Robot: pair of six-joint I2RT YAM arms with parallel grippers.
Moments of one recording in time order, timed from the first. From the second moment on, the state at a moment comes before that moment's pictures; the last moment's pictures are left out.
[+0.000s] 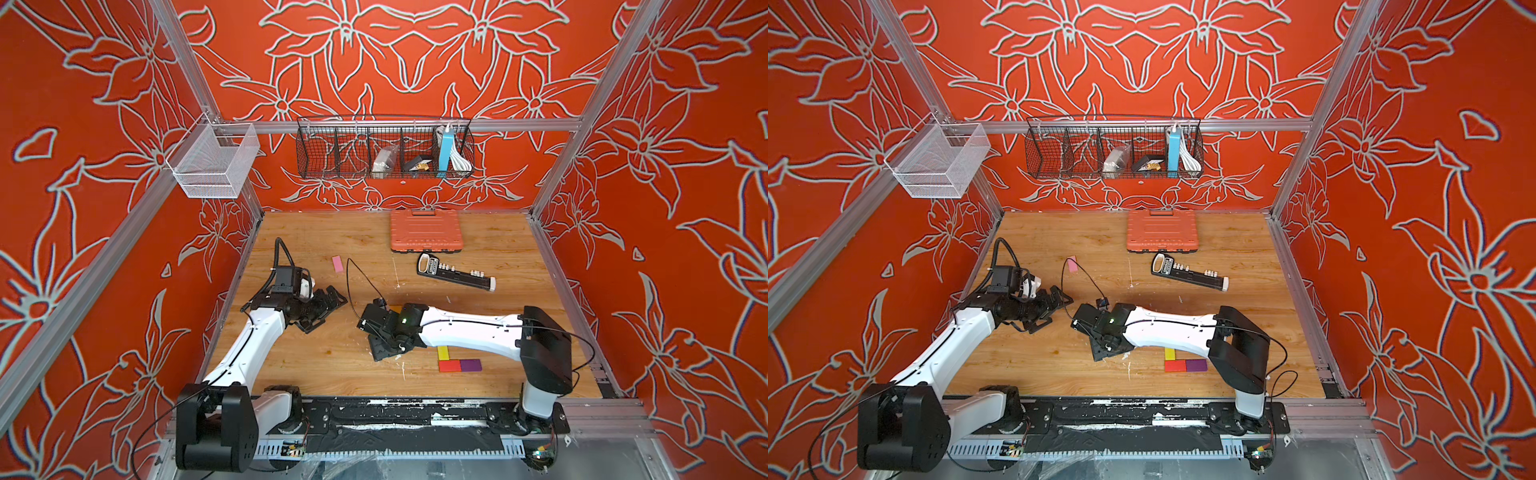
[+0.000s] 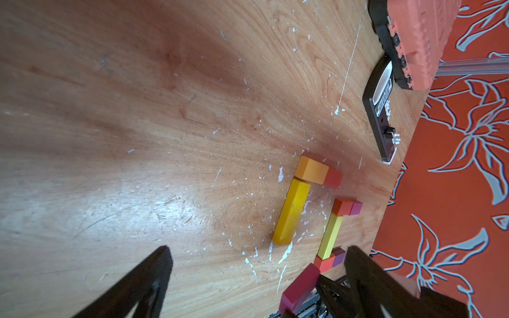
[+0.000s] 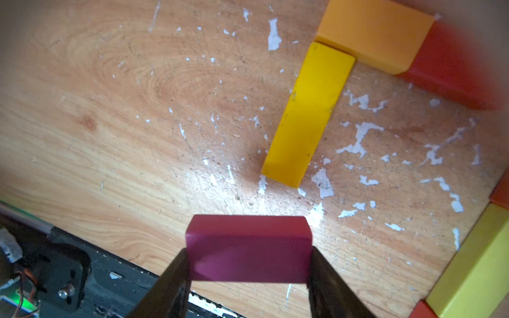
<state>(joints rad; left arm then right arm) 0.03 1.15 0.73 -0.68 0.53 -0.62 1.24 1.82 1.37 -0.84 0.11 0.91</state>
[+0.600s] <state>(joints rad) 0.03 1.14 0.73 -0.68 0.54 -0.63 1.24 1.83 1.31 -0.86 0.15 1.15</state>
